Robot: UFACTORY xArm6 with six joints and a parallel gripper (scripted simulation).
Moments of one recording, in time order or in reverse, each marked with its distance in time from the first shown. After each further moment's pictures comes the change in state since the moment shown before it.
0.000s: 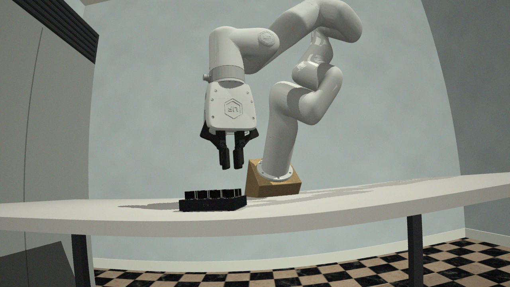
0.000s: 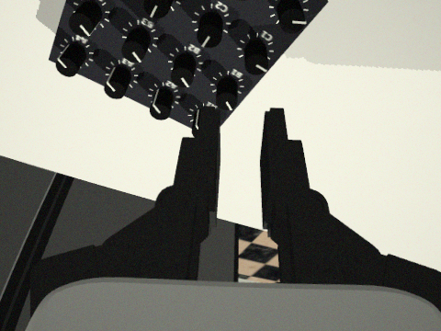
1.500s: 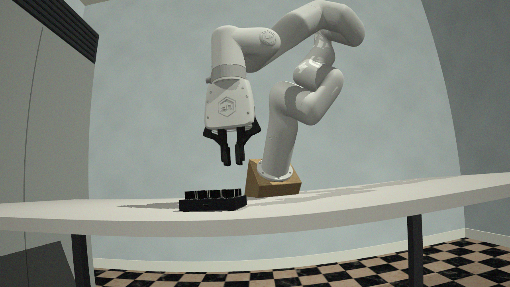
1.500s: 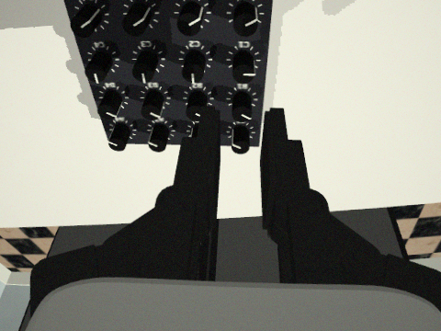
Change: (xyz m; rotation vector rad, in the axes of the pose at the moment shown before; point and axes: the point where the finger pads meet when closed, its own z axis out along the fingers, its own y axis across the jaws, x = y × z) arm 0.010 0.006 -0.008 0.008 0.011 0.575
